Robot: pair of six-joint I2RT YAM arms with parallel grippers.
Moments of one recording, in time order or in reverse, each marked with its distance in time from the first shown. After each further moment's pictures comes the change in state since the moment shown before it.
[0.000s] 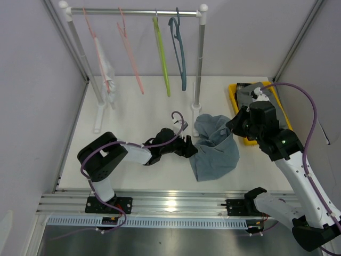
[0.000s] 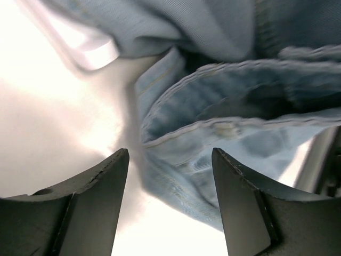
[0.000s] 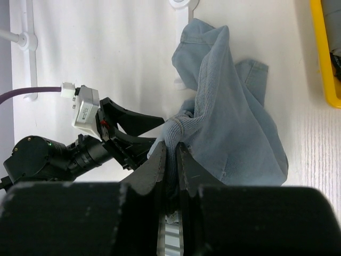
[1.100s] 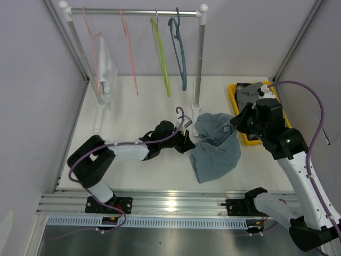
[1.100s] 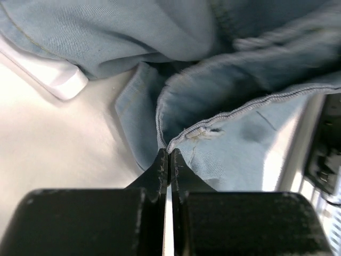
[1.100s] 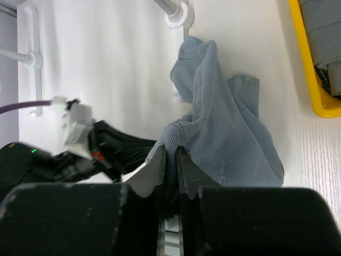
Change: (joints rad) left arm 0.022 -0.048 0.112 -0.196 0.134 0.166; right arm -0.064 0.002 0.038 -0.014 -0.027 -0.016
